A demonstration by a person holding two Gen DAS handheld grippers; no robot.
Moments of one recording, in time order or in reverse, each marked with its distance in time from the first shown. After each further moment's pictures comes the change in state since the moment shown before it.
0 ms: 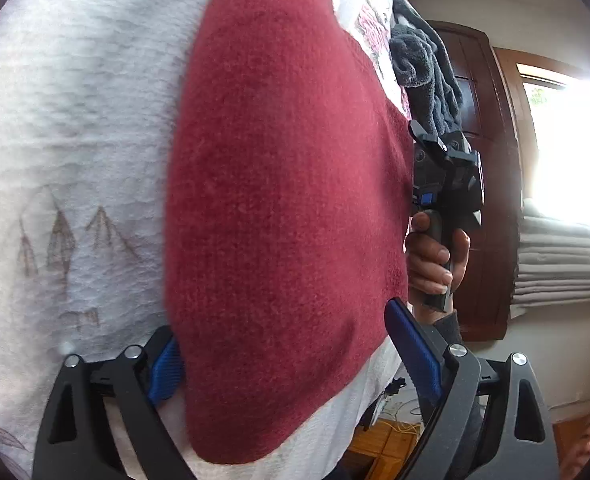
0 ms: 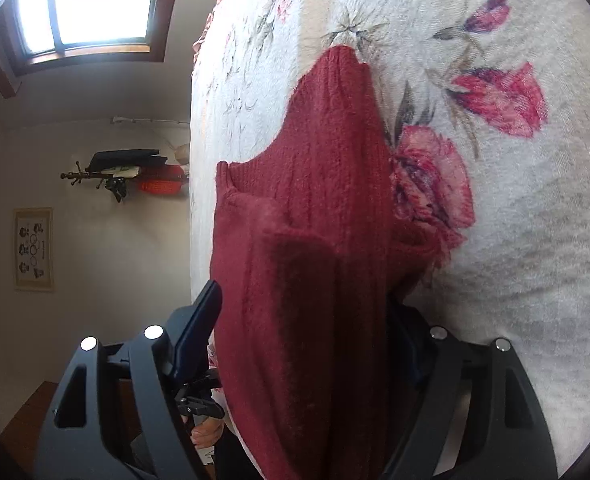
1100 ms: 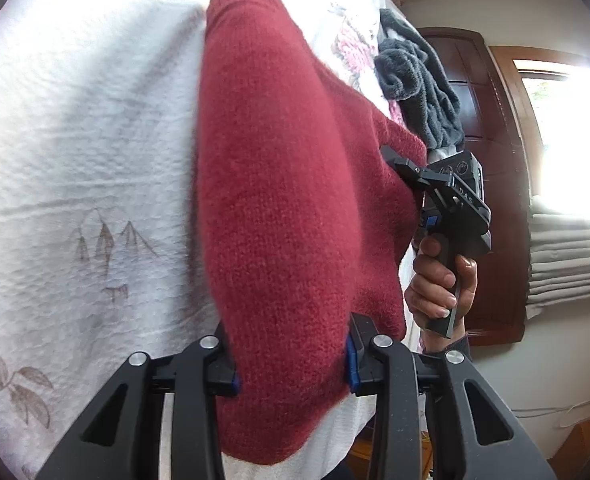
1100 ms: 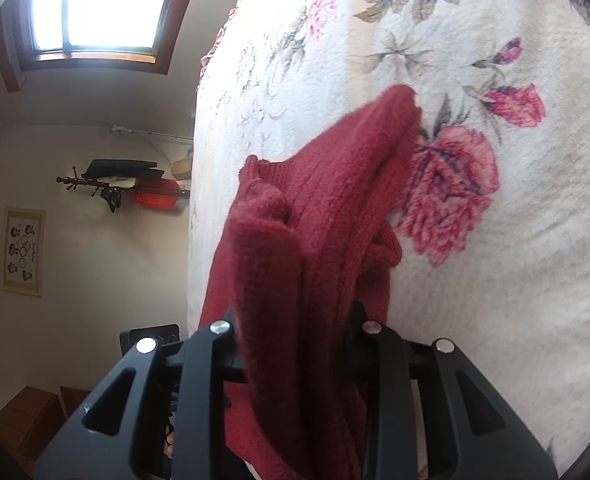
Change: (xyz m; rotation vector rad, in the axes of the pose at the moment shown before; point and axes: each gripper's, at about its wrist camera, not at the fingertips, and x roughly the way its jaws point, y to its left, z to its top) left arm -0.046 -0.041 -0.009 0.062 -0.089 0.085; right arm -0.003 0.058 -0.038 -0.031 -0.102 -0.043
